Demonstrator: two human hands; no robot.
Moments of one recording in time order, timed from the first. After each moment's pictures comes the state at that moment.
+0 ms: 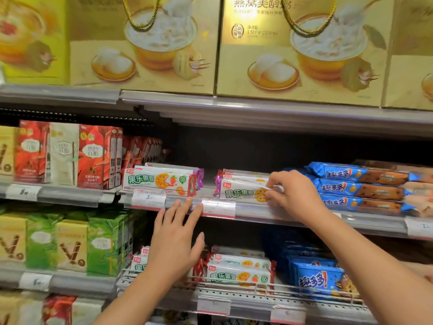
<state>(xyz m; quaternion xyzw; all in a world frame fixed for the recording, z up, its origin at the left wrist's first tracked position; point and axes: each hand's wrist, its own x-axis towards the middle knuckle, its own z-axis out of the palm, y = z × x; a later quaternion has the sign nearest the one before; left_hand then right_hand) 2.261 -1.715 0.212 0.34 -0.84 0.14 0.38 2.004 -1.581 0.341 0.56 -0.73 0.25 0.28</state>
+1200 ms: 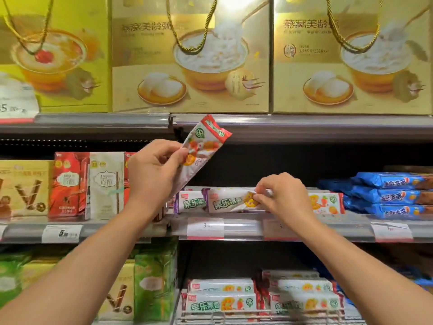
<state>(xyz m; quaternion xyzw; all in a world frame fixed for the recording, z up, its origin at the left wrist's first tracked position) 2.397 -1.829 0.387 0.08 -0.69 -0.07 0.71 2.148 -1.688 0.356 0.54 -0.70 0.31 0.35</state>
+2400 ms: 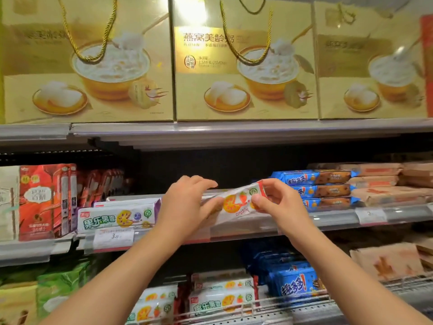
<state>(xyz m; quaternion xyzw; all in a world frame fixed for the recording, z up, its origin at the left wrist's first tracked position) 2.205 -1.698 0.350 0.12 -0.86 0.10 0.49 2.013 -1.544 0.320 0.51 -0.54 0.67 0.03</state>
